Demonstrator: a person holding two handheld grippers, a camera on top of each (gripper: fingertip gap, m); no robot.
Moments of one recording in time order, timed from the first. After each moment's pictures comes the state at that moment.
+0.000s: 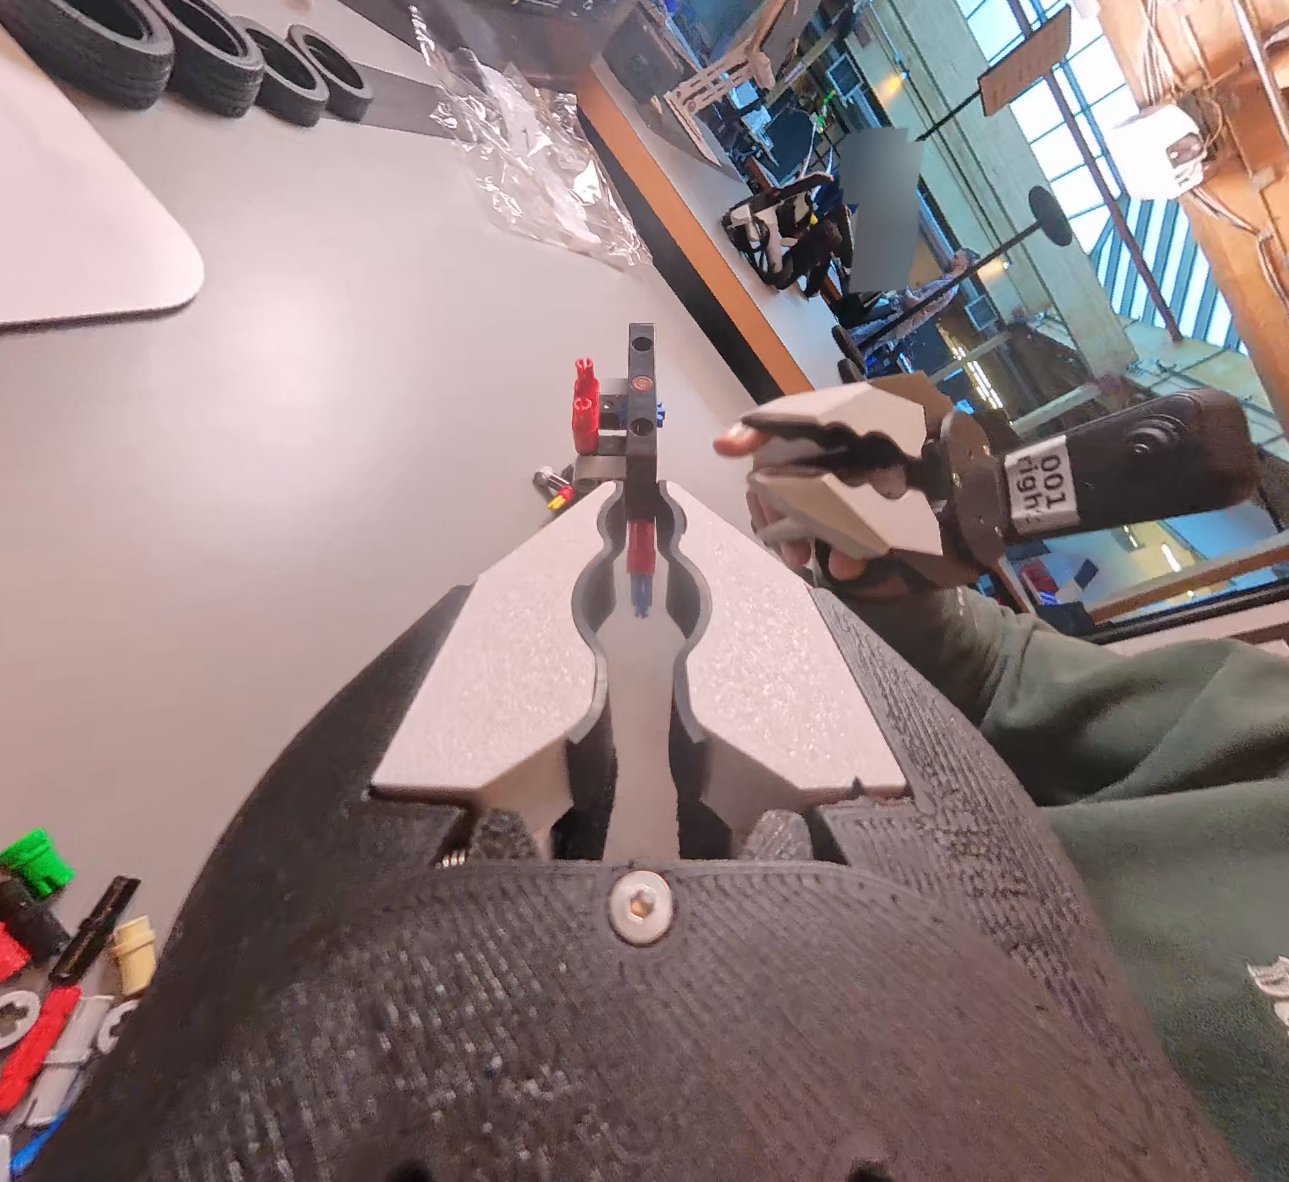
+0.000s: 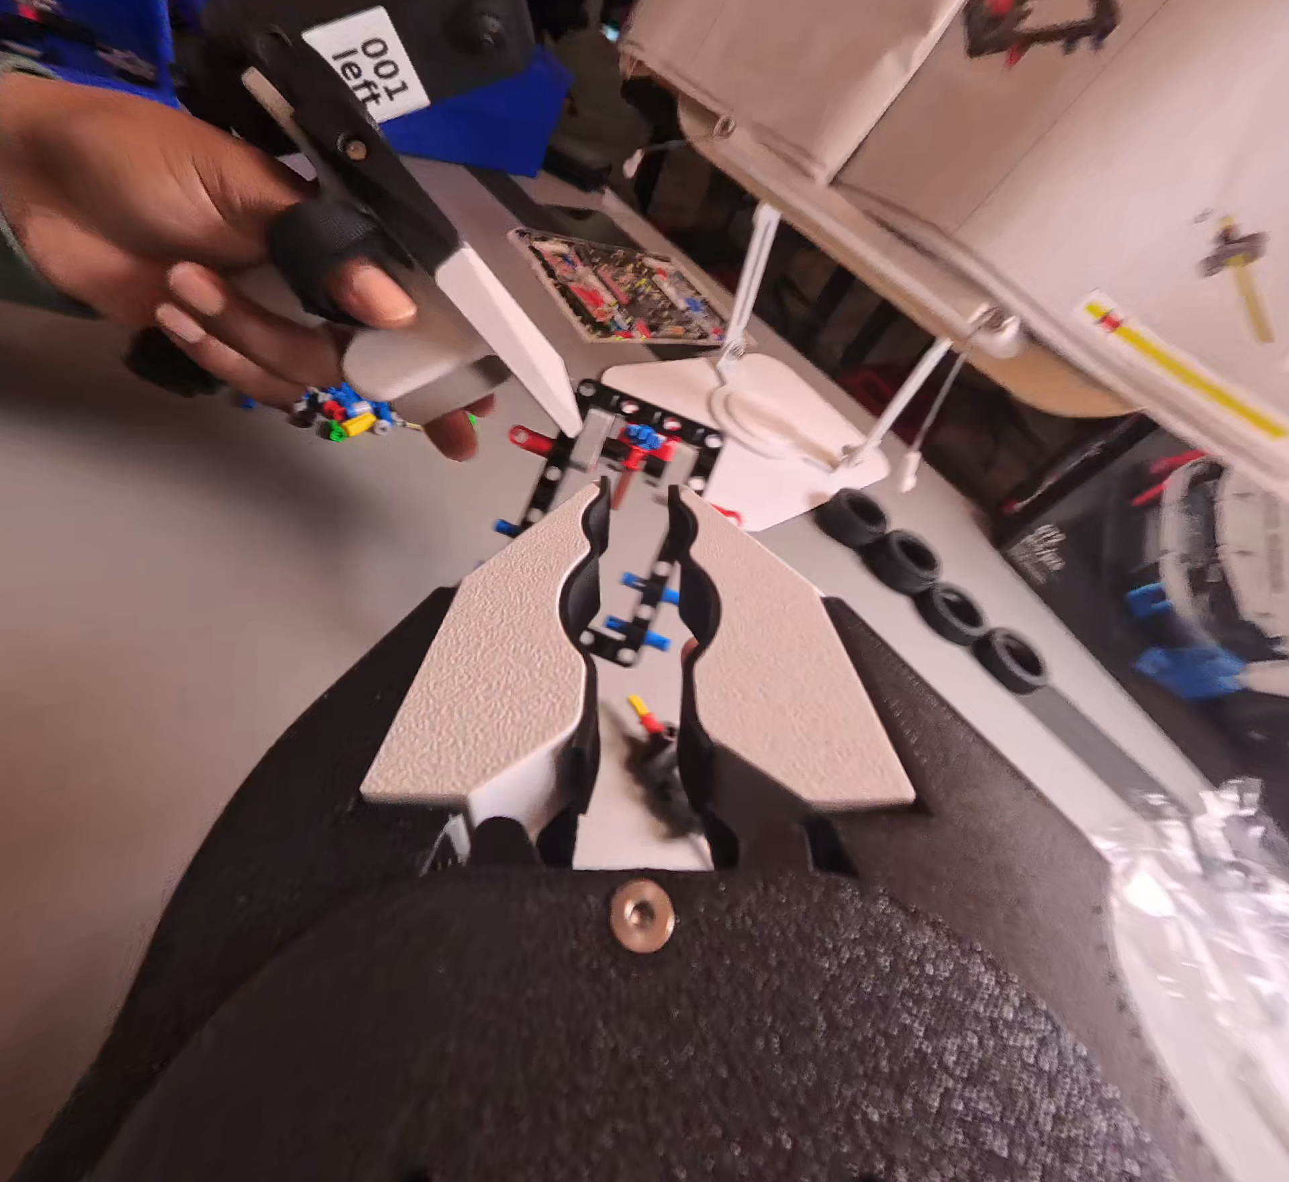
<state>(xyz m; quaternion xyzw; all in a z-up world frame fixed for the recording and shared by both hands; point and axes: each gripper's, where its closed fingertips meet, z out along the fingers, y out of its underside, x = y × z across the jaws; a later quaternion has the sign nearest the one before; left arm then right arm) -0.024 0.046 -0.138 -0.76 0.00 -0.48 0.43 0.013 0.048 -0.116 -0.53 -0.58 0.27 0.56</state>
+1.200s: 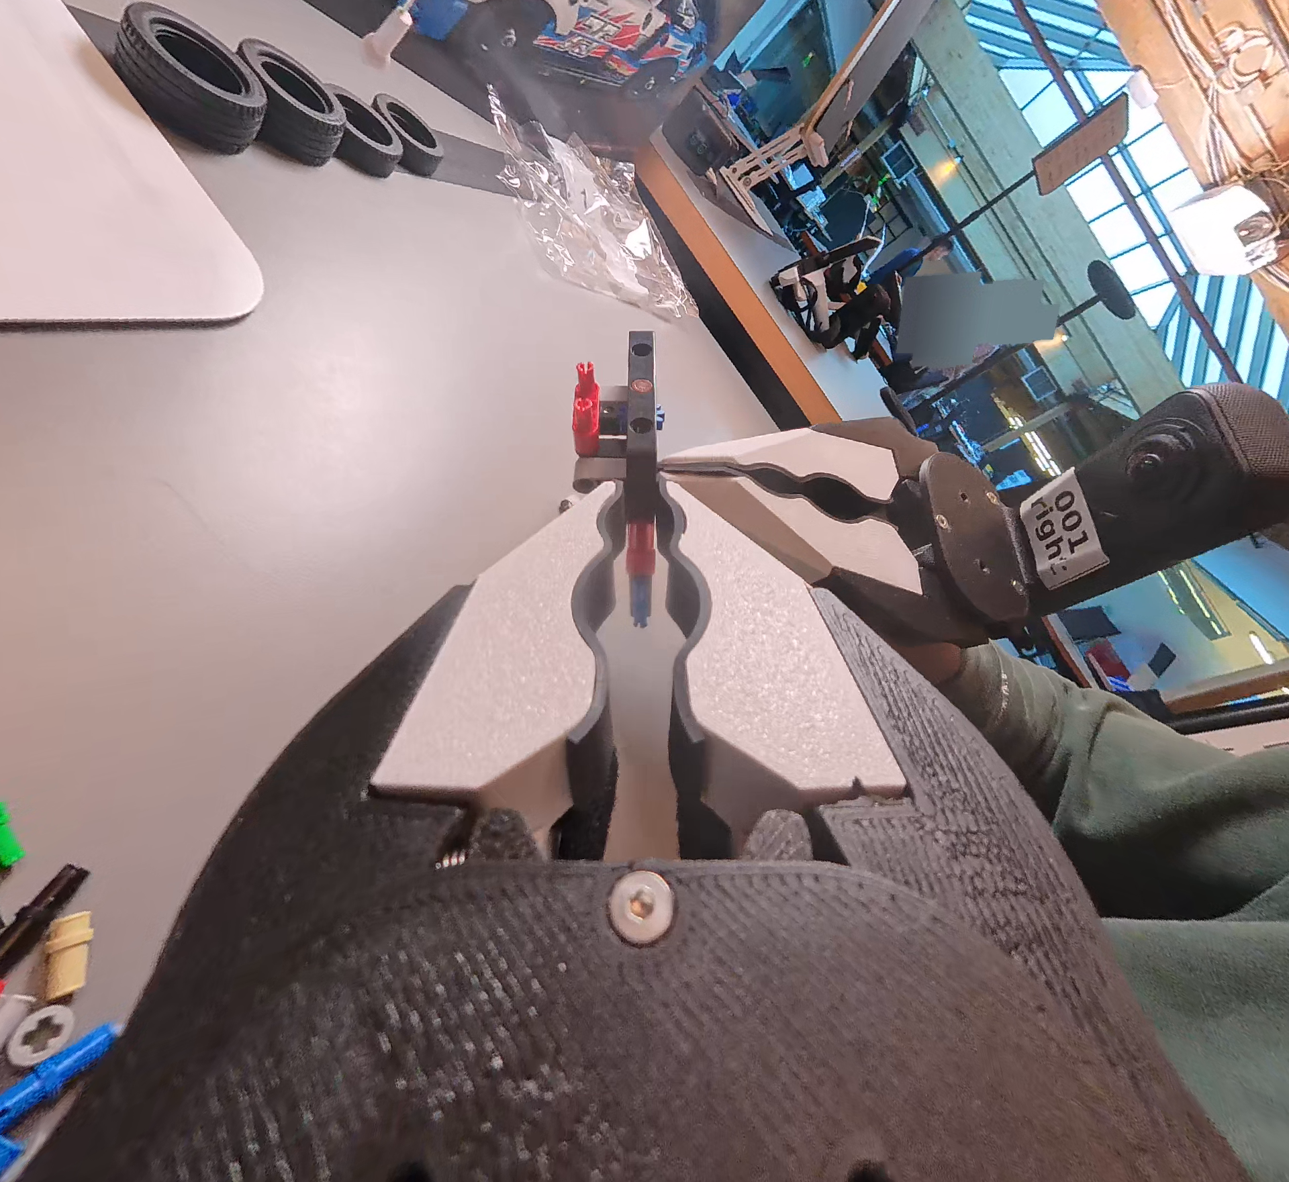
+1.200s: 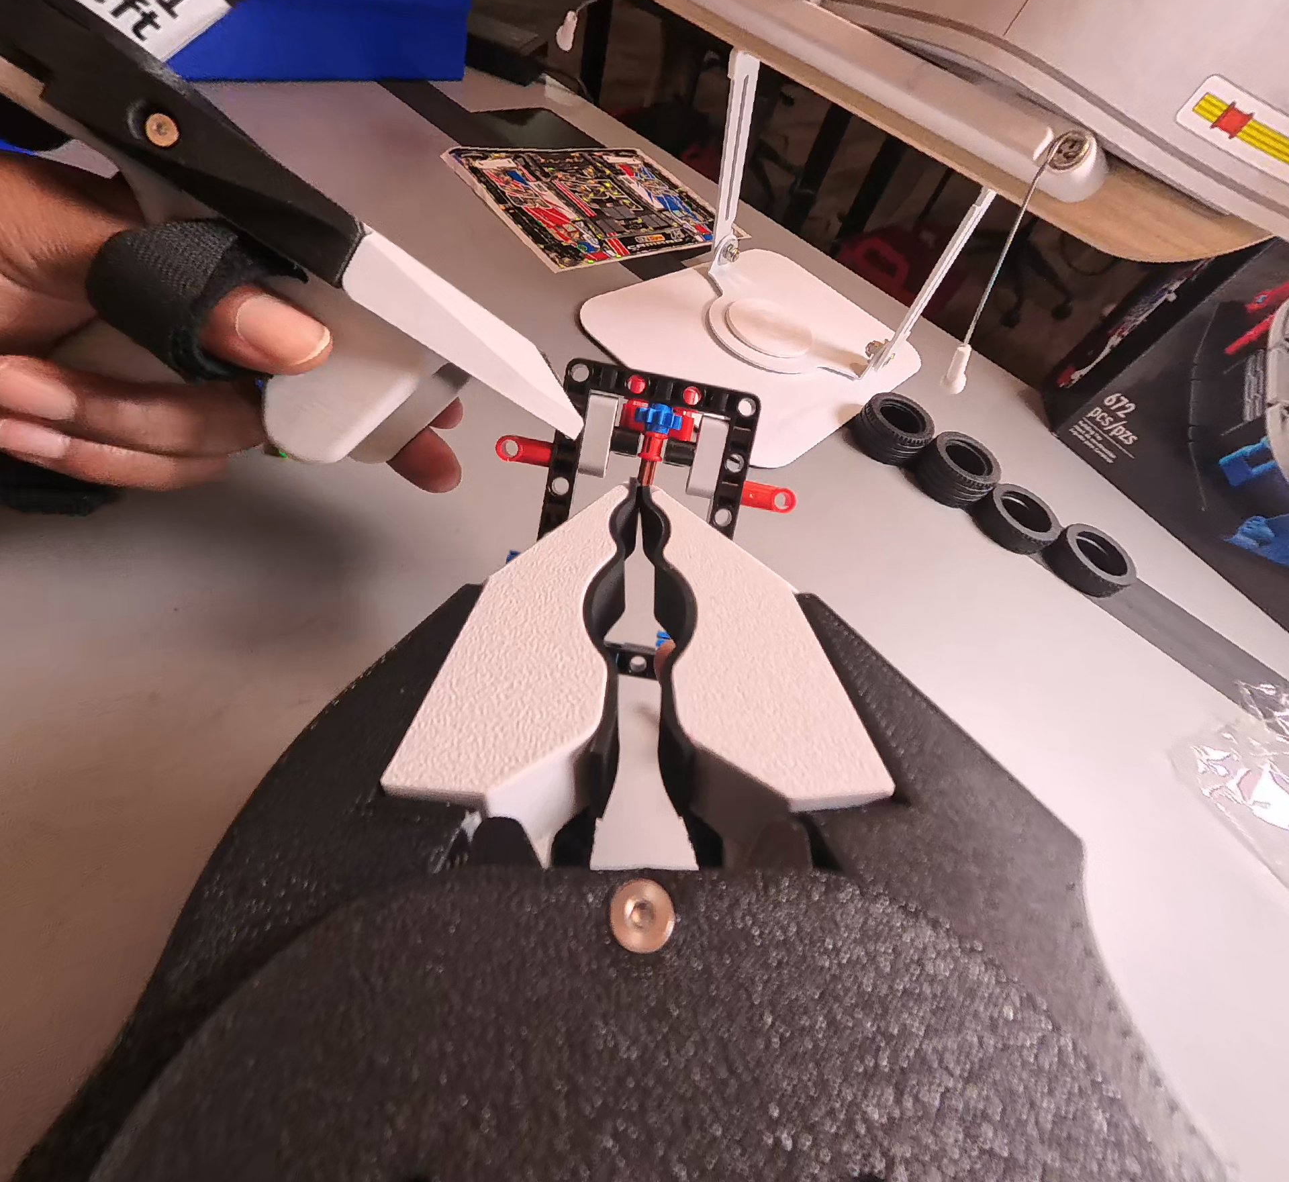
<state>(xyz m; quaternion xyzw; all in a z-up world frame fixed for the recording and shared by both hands) -0.022 0.054 -0.141 -0.76 -0.04 -0.44 0.47 -0.009 0.064 -0.145 -0.62 -0.53 0.25 0.51</state>
